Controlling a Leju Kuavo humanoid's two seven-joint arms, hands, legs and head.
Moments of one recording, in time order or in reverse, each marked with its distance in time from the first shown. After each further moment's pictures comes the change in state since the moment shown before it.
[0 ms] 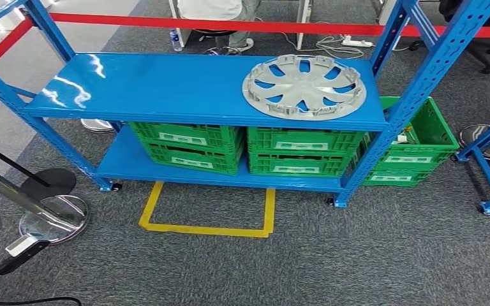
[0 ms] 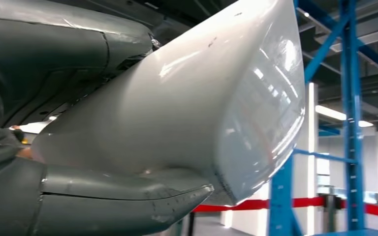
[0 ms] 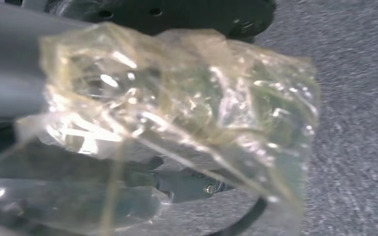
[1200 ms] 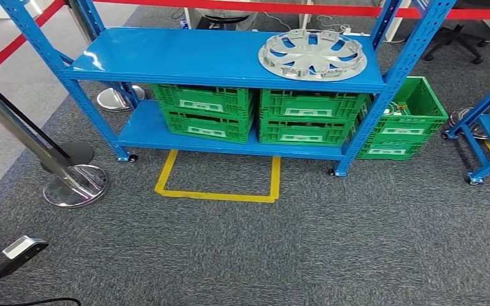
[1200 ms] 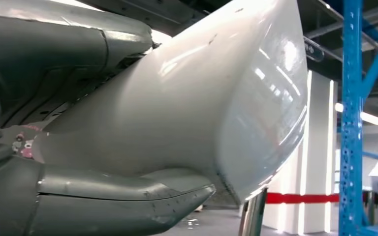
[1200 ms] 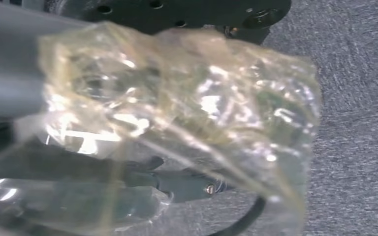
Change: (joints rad) left arm 0.003 -0.042 0.041 -0.001 0.009 -0.032 -0.051; right arm 0.001 -0.001 0.035 0.001 -0.018 -0.019 0.019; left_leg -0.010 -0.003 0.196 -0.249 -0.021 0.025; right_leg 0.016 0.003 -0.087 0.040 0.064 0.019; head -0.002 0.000
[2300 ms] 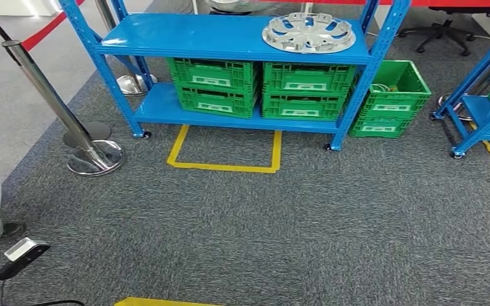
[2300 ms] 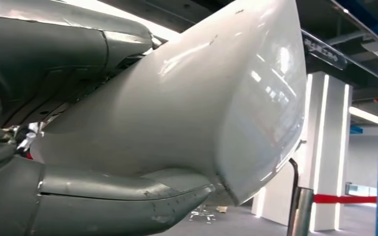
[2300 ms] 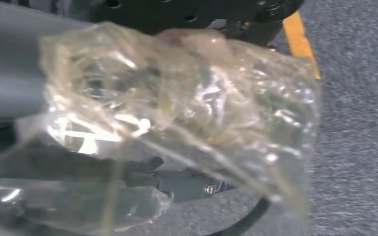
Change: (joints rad) left arm 0.008 -0.016 -0.008 0.001 0.022 -0.003 -0.002; right arm 0.023 -0.001 0.037 -0.018 -0.023 -0.023 0.020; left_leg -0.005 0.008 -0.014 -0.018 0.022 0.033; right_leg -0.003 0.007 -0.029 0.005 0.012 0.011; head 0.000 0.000
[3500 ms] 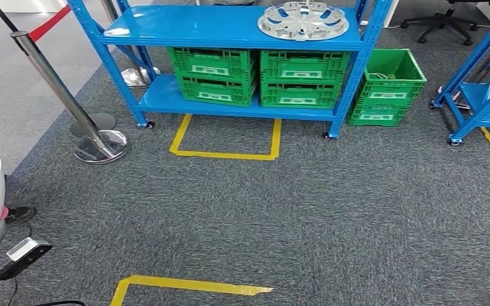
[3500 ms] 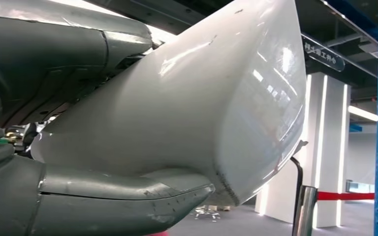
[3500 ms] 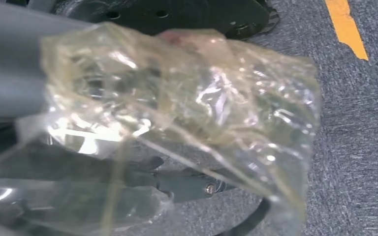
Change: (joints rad) left arm 0.006 -0.009 0.001 0.000 0.011 -0.001 -0.006; right arm 0.015 0.003 0.015 -0.018 0.014 -0.005 0.004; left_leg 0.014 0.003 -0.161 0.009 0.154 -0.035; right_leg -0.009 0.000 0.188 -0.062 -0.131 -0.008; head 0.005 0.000
